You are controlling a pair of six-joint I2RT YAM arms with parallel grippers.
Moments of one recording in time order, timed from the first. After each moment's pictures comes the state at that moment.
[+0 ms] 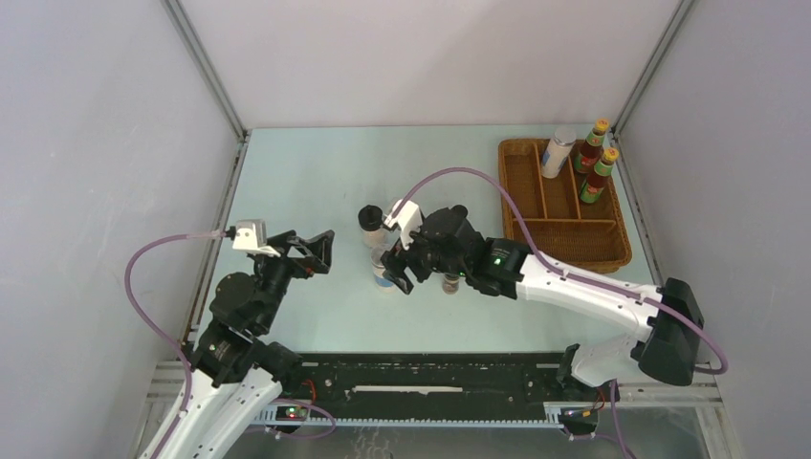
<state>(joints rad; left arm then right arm) -0.50 0.30 0.57 -0.25 -0.26 -0.37 1.07 1.36 1.15 -0.27 0.00 0.03</state>
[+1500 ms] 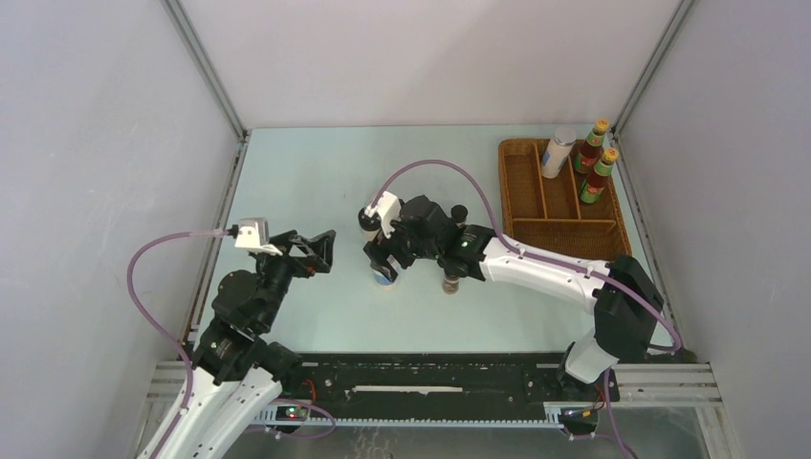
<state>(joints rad) -0.50 0.31 0.57 -0.25 -0.26 -0.36 0.99 1.59 1.23 -0.18 -0.07 -0.04</state>
